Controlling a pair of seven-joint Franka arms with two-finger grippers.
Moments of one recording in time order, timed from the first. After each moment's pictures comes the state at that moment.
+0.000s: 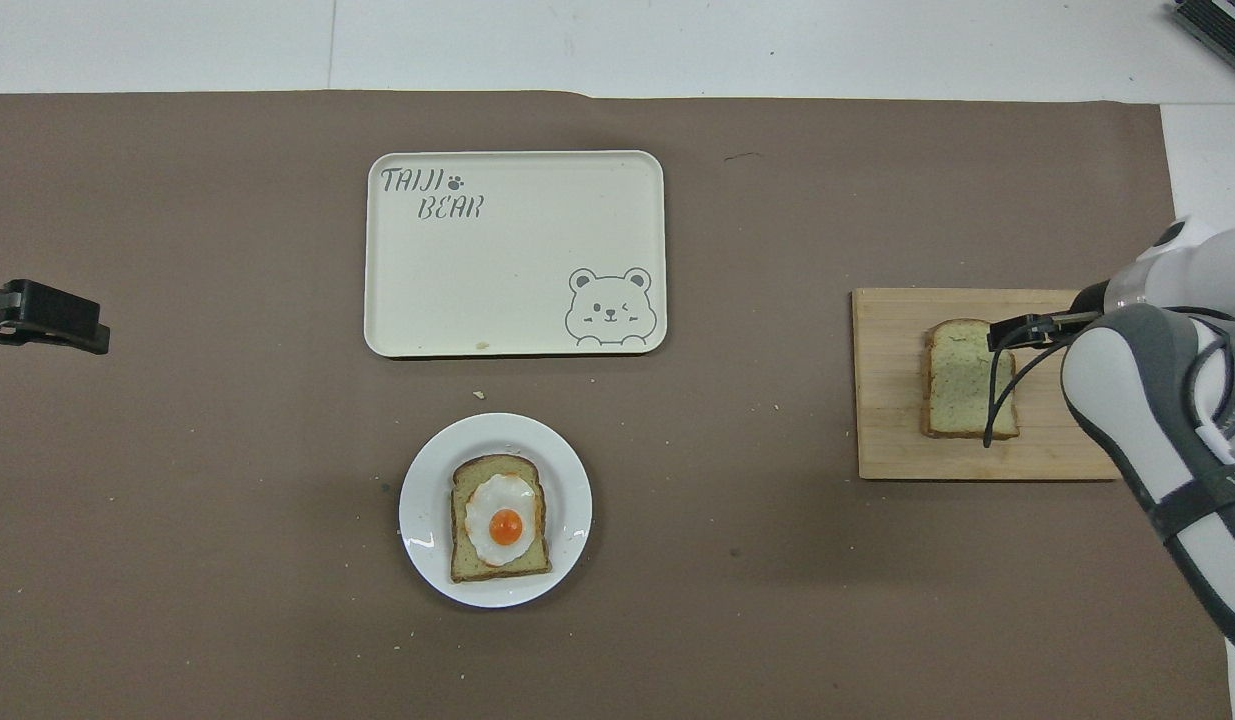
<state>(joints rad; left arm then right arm) -0.14 0.00 0.12 -1.54 -0.01 1.50 0.00 0.05 0.19 -0.22 -1.99 0.10 2.17 -0.26</state>
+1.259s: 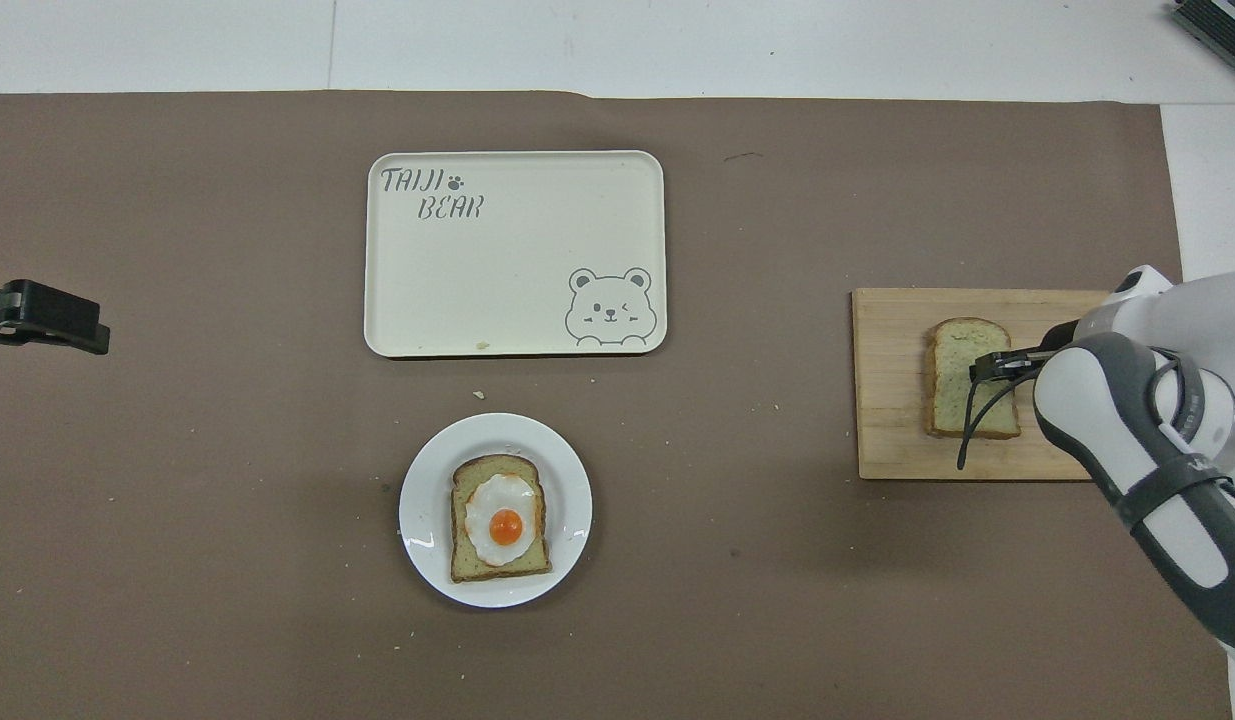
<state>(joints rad) -0.14 0.00 0.12 -1.54 -0.01 1.50 0.00 0.03 0.22 -0.22 -2.10 0.22 2.30 -0.37</state>
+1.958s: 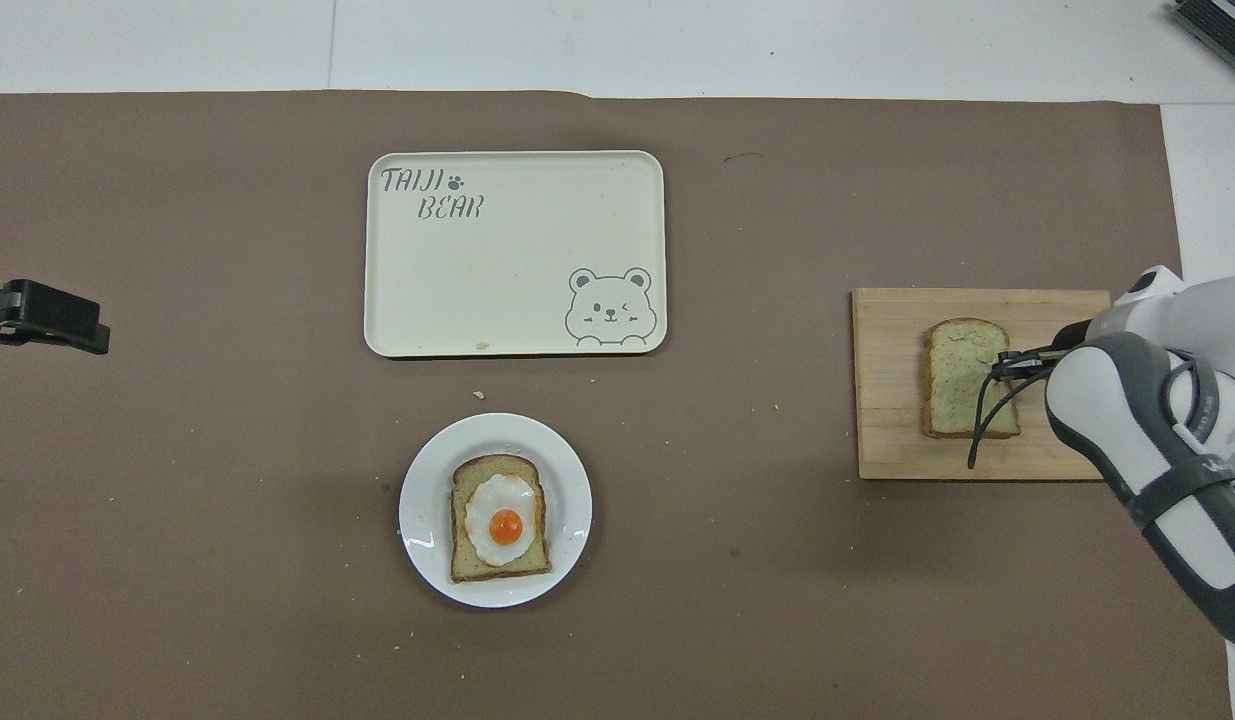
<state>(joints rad) -0.14 0.00 0.12 -1.54 -0.01 1.50 0.00 0.02 0.22 -0.22 -2.10 0.23 2.30 -0.36</state>
